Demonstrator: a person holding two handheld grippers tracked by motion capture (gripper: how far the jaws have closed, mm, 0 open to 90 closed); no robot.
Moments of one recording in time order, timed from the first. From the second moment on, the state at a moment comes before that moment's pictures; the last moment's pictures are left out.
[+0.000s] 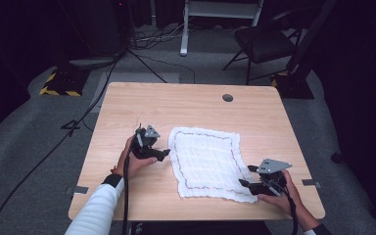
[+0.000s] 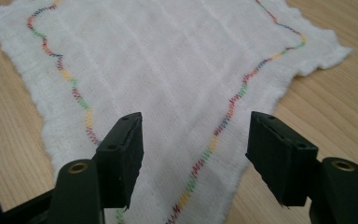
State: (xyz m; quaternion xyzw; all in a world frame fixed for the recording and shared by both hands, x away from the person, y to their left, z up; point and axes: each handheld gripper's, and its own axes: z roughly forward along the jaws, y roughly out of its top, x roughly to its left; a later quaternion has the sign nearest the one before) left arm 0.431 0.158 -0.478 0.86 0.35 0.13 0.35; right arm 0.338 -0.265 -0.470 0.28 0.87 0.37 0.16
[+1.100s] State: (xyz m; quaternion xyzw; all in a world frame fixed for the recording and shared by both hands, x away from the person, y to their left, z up) left arm 0.486 0.134 -0.491 0.83 0.40 0.15 0.36; right arm 0.309 -0.101 -0.473 0.07 0.91 0.39 0.08
